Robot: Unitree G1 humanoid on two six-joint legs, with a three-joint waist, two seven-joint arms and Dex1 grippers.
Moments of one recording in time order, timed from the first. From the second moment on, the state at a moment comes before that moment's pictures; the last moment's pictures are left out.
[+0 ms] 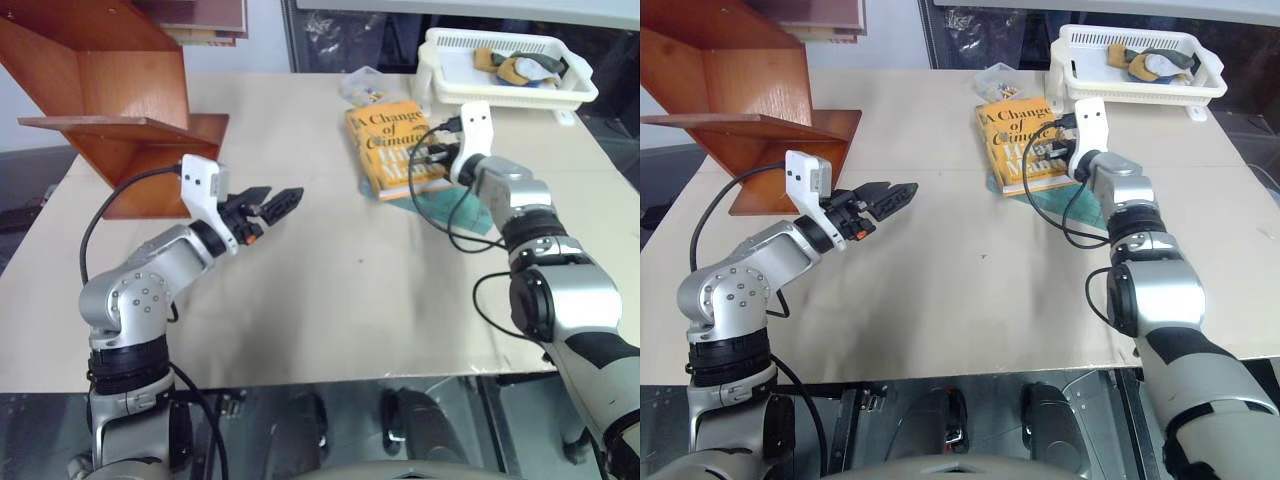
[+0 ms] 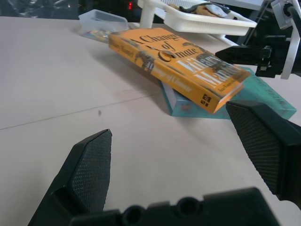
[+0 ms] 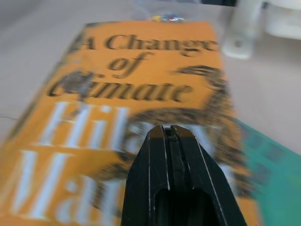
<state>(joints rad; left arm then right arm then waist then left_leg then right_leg) -0.44 0.50 0.33 -0.24 -0.86 0.95 -0.34 -1.26 -0.26 -0.13 1.20 0.08 0.17 0.43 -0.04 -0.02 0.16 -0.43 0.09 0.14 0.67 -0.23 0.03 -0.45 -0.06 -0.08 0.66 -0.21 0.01</state>
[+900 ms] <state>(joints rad) -0.43 0.48 0.31 -0.27 -0.89 0.96 -0.31 -1.01 -0.51 0.10 0.83 -0.09 0.33 0.94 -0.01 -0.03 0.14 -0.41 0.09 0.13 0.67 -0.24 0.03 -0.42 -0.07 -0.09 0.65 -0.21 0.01</state>
